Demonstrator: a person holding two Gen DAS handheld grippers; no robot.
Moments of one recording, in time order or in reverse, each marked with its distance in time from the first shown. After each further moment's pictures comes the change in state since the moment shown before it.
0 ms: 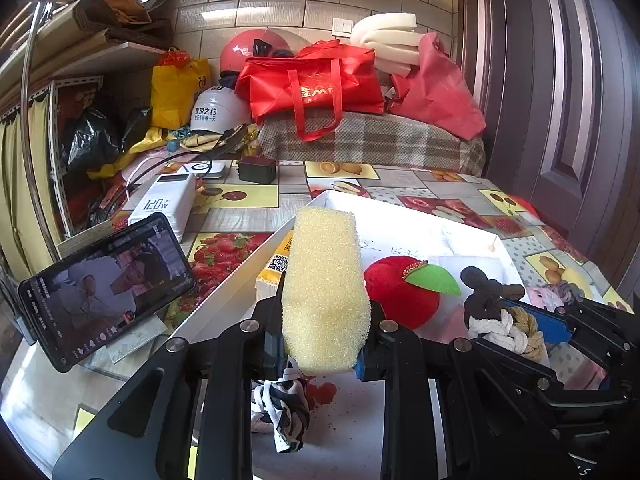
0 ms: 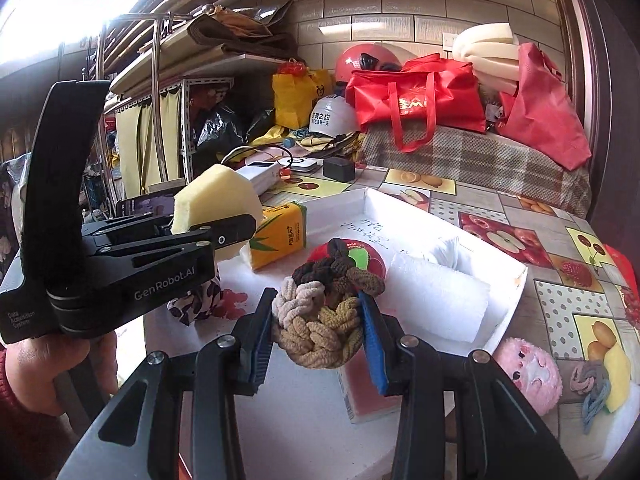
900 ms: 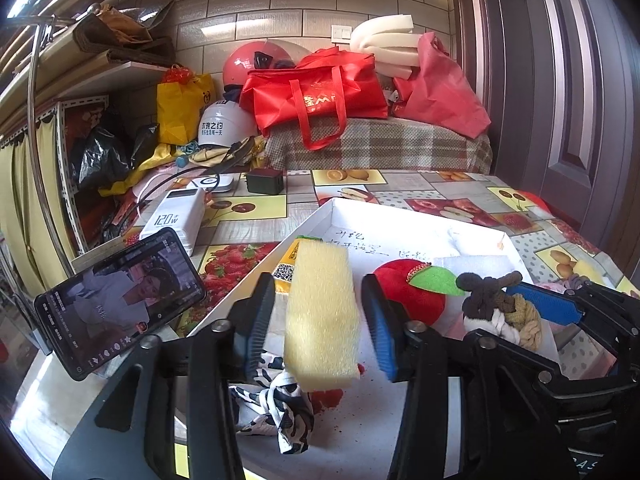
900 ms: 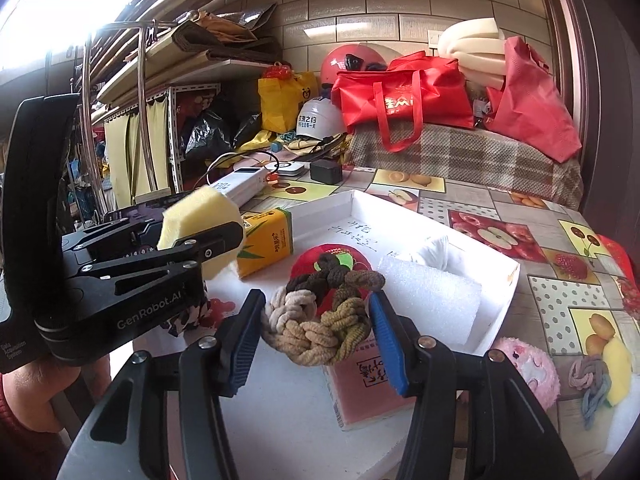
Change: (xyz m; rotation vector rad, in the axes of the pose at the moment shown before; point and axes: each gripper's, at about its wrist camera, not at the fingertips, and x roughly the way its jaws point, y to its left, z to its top) left arm -0.008 -0.011 -0.001 0.061 -0.044 0.068; right arm 0.000 -0.005 0.001 0.032 -0.022 -0.029
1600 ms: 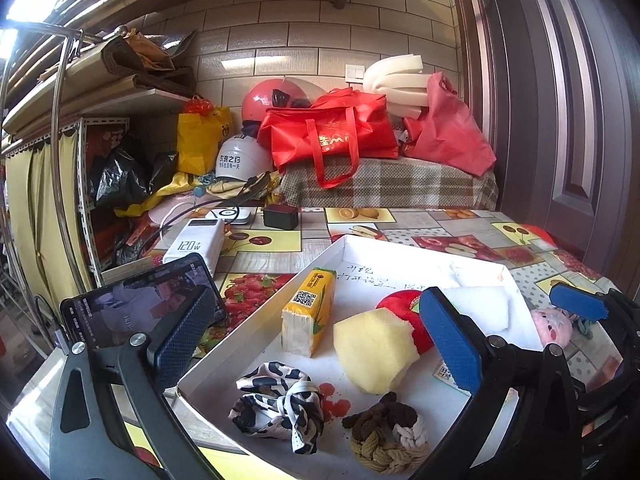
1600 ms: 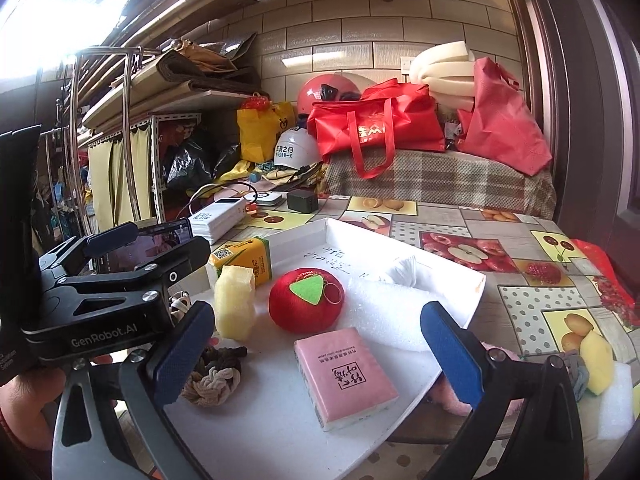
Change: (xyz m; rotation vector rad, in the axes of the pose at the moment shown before) left arm -0.028 0.004 -0.005 -0.032 -0.151 0.029; right arm -0.023 -0.005 -0.002 0.037 -0.110 -0.081
